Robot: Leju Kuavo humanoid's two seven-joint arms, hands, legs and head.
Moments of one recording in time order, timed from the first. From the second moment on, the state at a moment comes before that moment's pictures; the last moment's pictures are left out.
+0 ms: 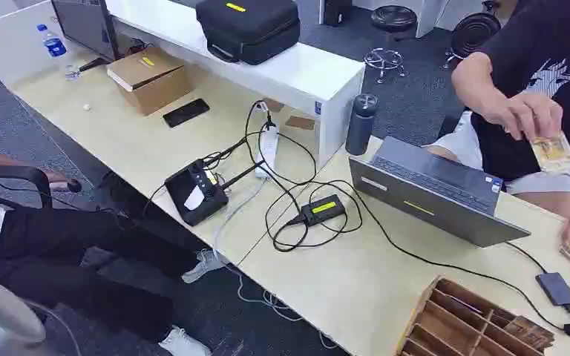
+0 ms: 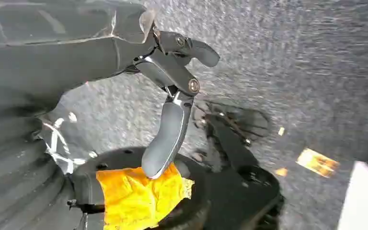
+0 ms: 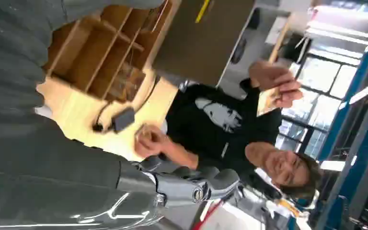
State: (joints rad) left arm -0.05 -0.26 1.45 -0.27 -1.30 0.05 -0.27; right arm 0.24 -0.12 0.31 -1.93 0.31 -0.40 -0.33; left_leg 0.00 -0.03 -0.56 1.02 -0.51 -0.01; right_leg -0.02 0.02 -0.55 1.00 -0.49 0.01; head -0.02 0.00
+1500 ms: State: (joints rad) left arm -0.06 -0.23 1.26 -0.24 -1.44 0.08 -0.23; right arm -0.46 -0.10 0.51 -1.51 0.90 -0.52 -0.02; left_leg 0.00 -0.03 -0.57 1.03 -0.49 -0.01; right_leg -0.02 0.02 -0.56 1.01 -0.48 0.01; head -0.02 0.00
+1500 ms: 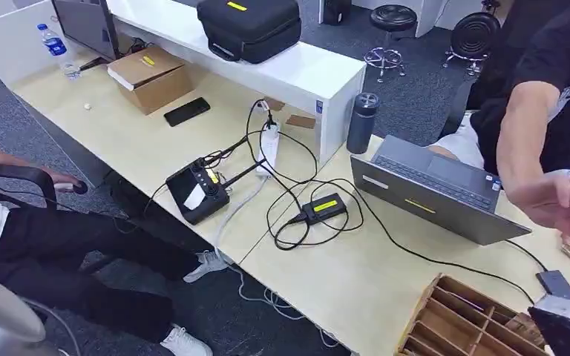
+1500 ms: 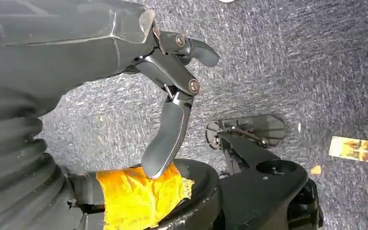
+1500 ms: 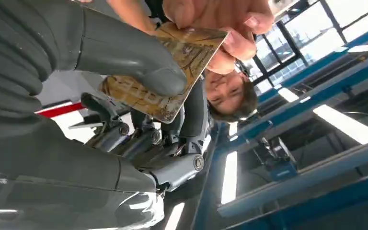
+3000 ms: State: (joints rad) left arm -0.04 -0.26 1.35 -0.26 -1.32 0.09 -0.24; right arm 0.36 -0.26 0.28 -1.83 0.89 -0.59 0.11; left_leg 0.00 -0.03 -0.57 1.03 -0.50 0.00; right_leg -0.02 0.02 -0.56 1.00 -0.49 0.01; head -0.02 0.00
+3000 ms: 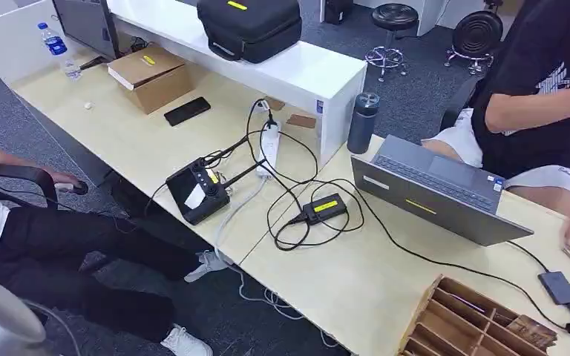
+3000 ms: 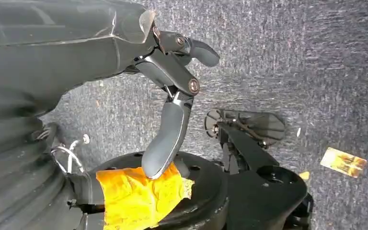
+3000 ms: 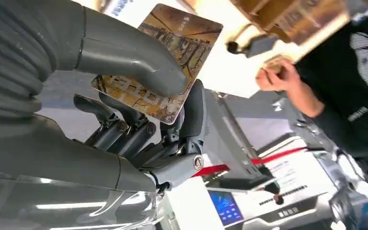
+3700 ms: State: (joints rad) left arm -0.05 -0.26 1.35 -0.26 -1.37 0.12 -0.23; right arm 0.21 -0.18 0.31 -1.58 1.08 -0.68 0.15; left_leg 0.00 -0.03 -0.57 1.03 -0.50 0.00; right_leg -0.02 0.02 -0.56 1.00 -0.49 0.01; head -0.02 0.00
